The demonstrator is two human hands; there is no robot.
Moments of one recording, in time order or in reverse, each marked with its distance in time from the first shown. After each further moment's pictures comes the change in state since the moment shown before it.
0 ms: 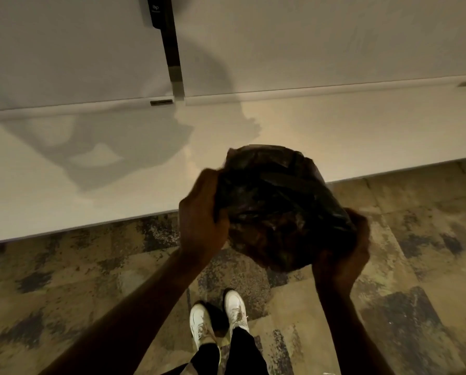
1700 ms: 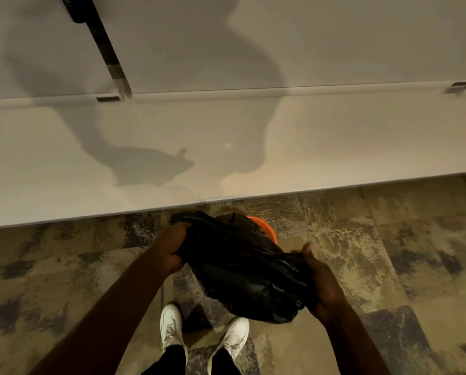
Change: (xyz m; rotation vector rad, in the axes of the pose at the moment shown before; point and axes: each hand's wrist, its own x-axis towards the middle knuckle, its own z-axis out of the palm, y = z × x) left_hand -0.048 -0.024 0.137 -0.782 -0.105 -1.560; right_hand 0.080 0.164 -0.096 0.670 -0.853 1.123
